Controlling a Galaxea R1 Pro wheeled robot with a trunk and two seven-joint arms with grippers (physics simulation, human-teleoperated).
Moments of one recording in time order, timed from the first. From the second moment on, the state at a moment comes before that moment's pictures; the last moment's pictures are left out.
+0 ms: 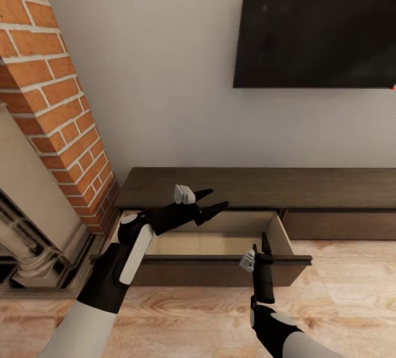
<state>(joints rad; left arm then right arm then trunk) -0.63 -0.10 -0.24 -1.37 0.40 0.44 -0.82 -0.61 0.08 0.23 -0.24 1.15 0.12 -1.12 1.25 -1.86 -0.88</state>
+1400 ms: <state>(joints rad) -0.62 -0.10 -0.24 -1.37 0.49 0.42 -0.81 -0.61 0.07 0.23 -0.24 1.15 0.12 -1.12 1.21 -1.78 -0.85</state>
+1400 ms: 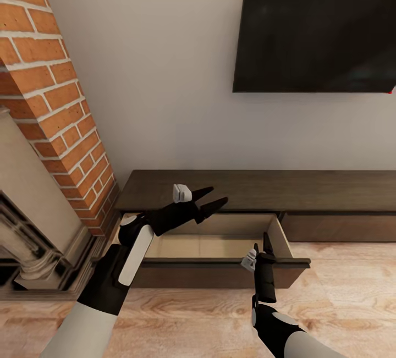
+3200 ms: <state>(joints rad) -0.62 -0.08 -0.25 -1.38 0.49 0.42 -0.73 -0.61 0.08 0.23 -0.24 1.15 0.12 -1.12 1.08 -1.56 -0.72</state>
